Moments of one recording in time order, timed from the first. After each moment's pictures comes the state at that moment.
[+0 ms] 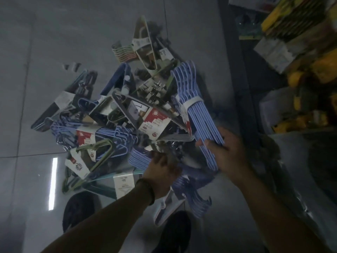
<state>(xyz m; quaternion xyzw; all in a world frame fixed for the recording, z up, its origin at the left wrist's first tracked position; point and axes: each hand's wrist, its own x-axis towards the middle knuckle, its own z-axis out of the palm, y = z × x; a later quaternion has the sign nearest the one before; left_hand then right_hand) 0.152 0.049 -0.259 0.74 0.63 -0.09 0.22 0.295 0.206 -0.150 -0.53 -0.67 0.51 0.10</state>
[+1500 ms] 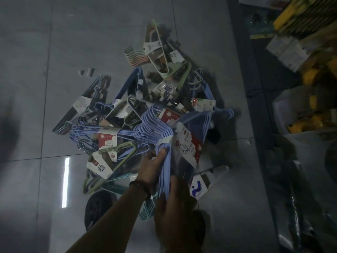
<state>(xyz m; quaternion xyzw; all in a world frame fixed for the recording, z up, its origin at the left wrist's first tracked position) 0.097 0.024 -0.219 -0.07 0.61 0.51 0.60 0.213 0.002 -0.142 -0.58 -0.72 0.37 -0.08</state>
